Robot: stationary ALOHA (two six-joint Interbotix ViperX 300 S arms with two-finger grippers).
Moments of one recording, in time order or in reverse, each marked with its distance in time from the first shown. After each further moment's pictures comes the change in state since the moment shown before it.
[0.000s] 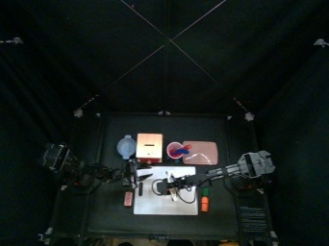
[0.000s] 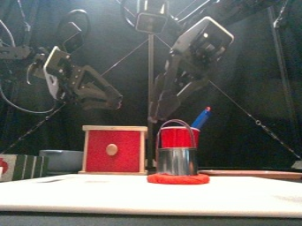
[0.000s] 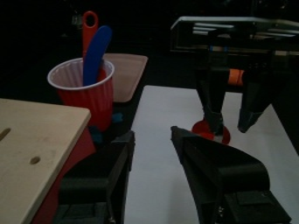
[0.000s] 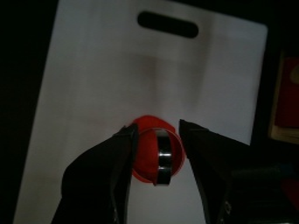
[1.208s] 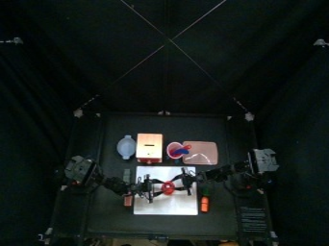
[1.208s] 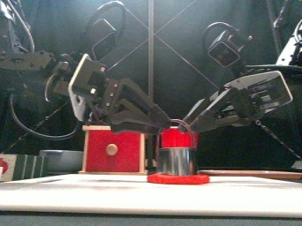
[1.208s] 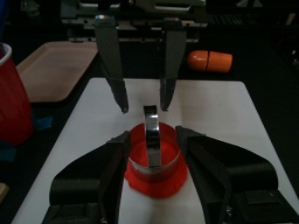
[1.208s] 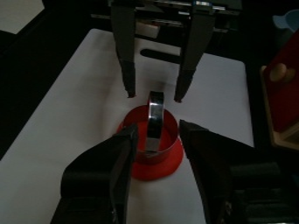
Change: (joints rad) left arm -0.140 0.385 -0.290 -0.097 -0.052 0.011; right arm -0.120 -0.026 0.563 -0.117 -1.066 -0.020
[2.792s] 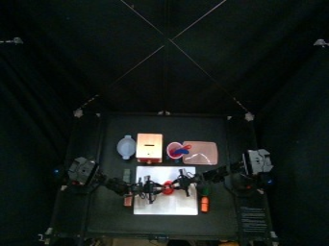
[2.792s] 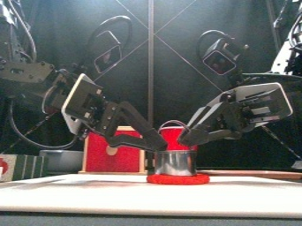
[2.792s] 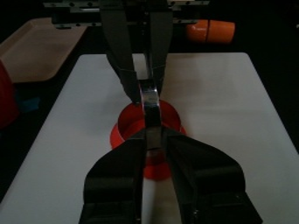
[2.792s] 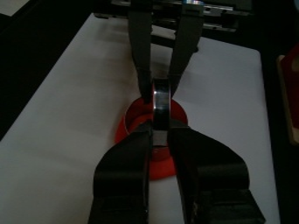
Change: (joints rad) left arm 0.015 0.051 -0.014 0.014 0.094 -0.006; right arm 0.009 0.080 -0.035 -0.005 0.020 -0.002
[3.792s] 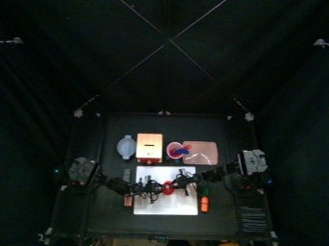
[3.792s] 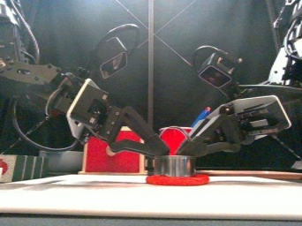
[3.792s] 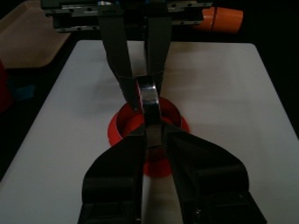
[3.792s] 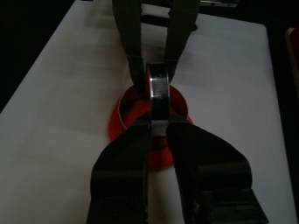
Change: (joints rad) left arm 0.020 0.023 -0.023 -0.032 0.080 0.009; right arm -0.023 0.077 0.009 0.029 0.012 0.014
